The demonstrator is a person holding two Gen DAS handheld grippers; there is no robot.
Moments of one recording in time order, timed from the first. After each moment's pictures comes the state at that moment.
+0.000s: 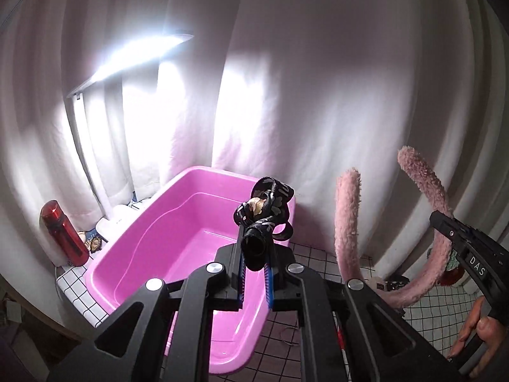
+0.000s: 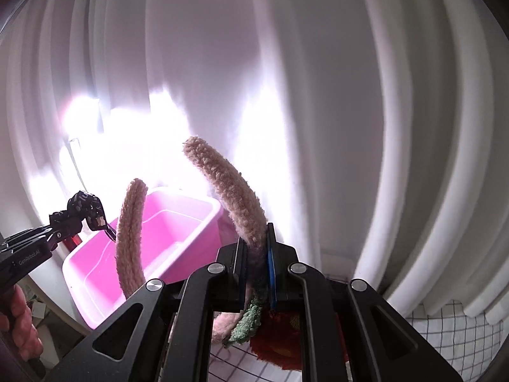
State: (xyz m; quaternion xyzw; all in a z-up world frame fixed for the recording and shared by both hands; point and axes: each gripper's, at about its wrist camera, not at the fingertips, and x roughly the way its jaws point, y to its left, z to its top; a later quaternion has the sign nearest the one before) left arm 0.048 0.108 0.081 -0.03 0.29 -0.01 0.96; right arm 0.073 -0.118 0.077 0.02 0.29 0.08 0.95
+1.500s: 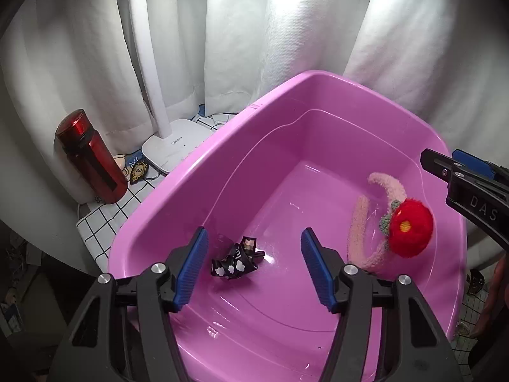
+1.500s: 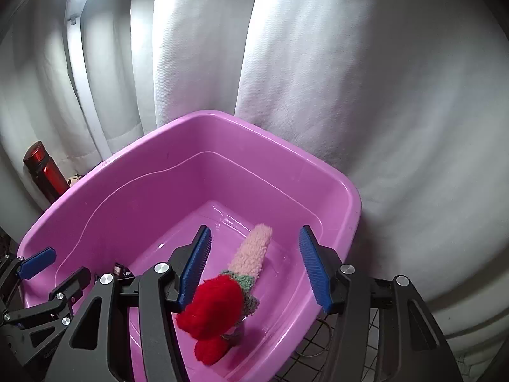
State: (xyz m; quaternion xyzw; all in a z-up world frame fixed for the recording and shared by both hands) left arm 0.120 0.232 -0.042 -0.08 0.44 0.12 0.89; right arm 0.218 0.086 -0.002 -0.12 0.43 0.11 0.89
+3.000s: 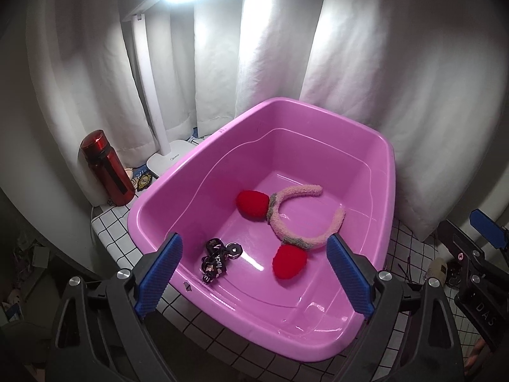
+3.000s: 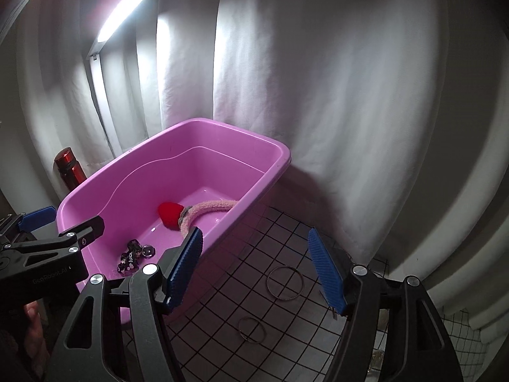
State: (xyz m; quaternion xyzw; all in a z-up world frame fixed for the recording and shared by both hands) left arm 0.058 0.165 0.013 -0.06 0.40 0.11 0.91; right arm 0.103 -0.008 0.039 -0.07 0.39 0.11 0.91
